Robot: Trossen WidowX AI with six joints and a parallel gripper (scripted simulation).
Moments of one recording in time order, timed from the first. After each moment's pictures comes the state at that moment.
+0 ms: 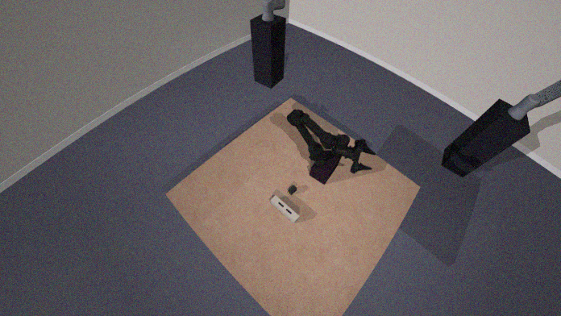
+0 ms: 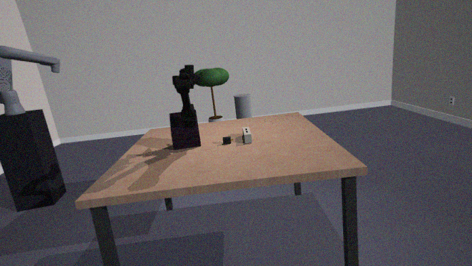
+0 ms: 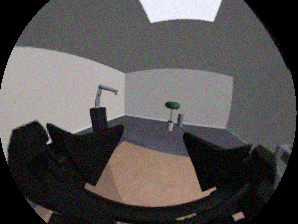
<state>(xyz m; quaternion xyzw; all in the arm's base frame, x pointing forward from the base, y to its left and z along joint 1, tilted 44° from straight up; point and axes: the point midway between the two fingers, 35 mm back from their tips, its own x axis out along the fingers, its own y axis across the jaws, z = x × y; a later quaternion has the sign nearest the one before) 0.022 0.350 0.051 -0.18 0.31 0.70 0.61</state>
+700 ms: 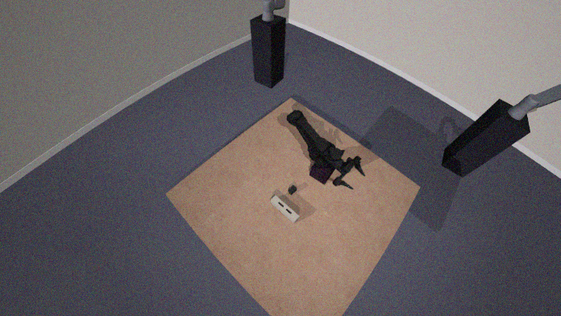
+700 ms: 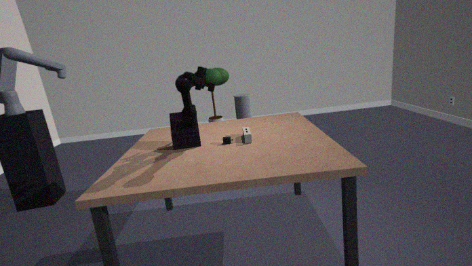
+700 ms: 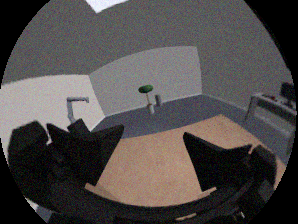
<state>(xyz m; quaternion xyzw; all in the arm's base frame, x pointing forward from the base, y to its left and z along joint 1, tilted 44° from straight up) 0.131 0.305 0.021 -0.19 0.41 0.51 0.73</state>
